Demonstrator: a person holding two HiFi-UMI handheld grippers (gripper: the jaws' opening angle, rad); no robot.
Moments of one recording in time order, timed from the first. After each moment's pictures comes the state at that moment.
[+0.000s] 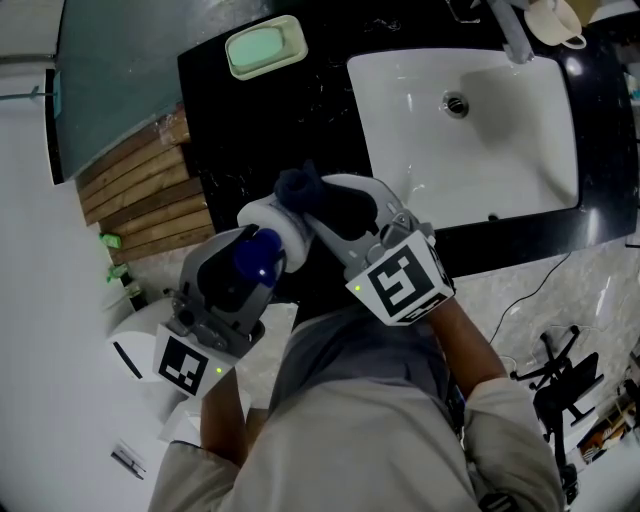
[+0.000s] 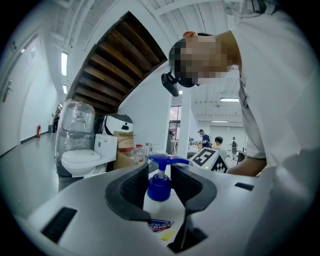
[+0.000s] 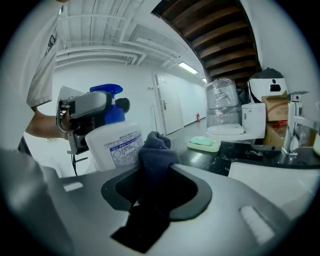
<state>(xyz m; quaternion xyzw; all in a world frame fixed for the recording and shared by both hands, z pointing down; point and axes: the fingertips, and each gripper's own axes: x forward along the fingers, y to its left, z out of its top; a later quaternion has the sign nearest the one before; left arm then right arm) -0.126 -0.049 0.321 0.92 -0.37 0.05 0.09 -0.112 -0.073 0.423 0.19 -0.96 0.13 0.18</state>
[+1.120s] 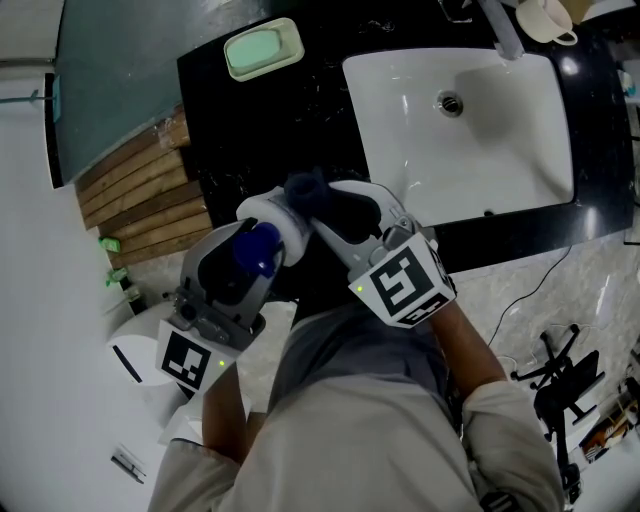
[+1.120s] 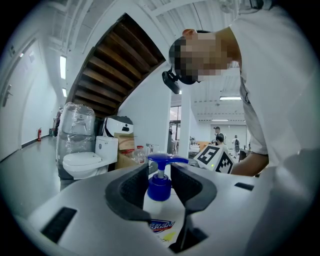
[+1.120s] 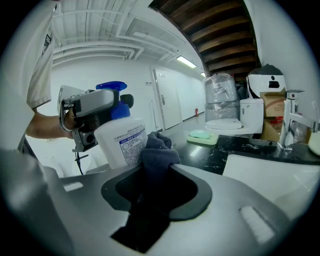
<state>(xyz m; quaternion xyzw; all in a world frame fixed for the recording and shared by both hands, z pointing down) -0.125 -0.048 0.321 0.92 -0.38 0.06 0.08 -0.100 -0.060 0.429 0.19 -0.95 0.15 0.21</state>
